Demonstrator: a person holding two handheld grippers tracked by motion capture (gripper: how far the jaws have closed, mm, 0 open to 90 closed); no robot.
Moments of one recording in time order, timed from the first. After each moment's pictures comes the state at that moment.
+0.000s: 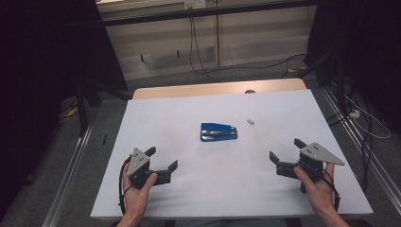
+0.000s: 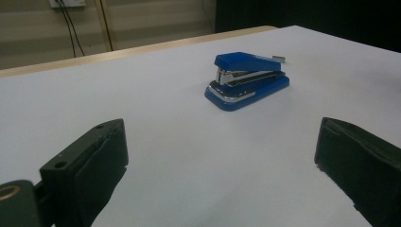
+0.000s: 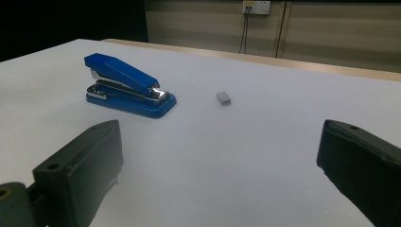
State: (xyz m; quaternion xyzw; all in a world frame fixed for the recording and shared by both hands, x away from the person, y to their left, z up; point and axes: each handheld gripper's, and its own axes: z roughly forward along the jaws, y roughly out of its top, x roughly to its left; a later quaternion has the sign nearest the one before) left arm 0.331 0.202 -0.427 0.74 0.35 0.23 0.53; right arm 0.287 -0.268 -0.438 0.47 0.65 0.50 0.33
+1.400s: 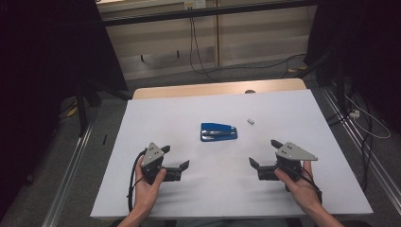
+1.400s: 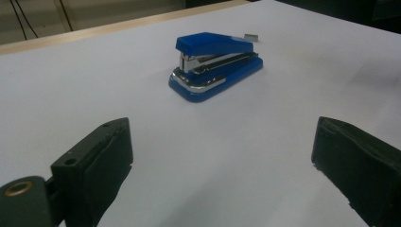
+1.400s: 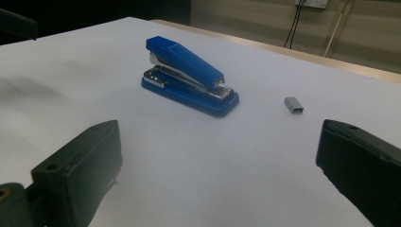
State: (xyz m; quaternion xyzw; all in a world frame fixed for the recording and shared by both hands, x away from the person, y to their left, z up) left arm 0.348 0.171 -0.430 0.78 0.32 0.18 0.50; right arm 0.301 -0.220 -0.438 0.41 0.71 0.50 0.28
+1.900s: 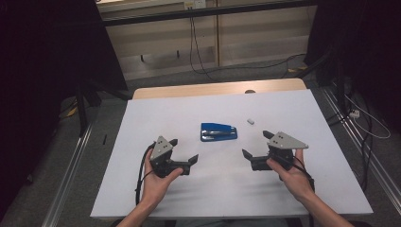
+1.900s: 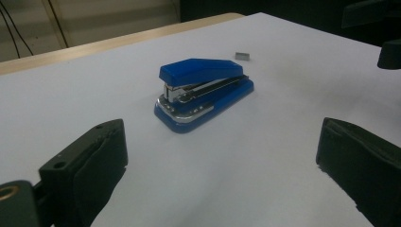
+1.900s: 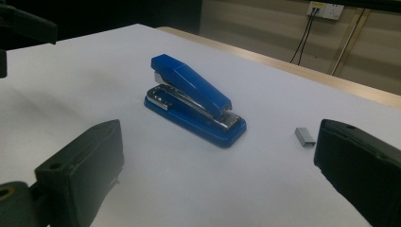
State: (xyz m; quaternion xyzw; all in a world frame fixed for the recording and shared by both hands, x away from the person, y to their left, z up) left arm 0.364 0.144 -0.421 0.78 0.32 0.18 0.52; right arm 0.329 -0.207 -0.426 0.38 0.72 0.50 0.28
